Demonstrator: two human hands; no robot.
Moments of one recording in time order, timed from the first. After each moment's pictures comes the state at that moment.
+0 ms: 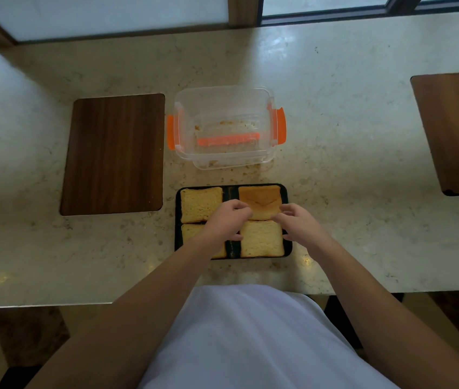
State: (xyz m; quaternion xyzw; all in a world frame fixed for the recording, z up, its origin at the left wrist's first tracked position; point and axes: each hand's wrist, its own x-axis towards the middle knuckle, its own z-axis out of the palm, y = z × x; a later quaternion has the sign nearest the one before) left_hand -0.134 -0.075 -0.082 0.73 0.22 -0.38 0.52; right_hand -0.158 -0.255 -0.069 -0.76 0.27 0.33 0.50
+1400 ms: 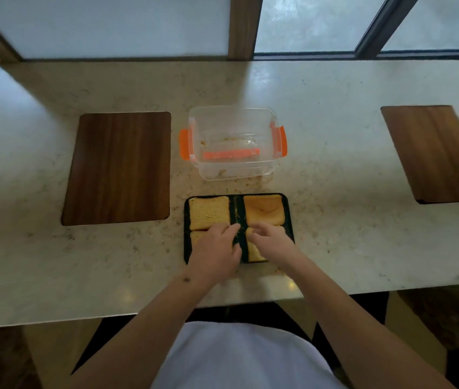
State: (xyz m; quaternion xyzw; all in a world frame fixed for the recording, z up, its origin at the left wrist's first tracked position) left_hand -0.197 -0.010 -0.084 0.95 -0.14 -0.16 0.24; right_hand -0.189 -0.174 -0.052 -0.80 0.21 0.33 0.45
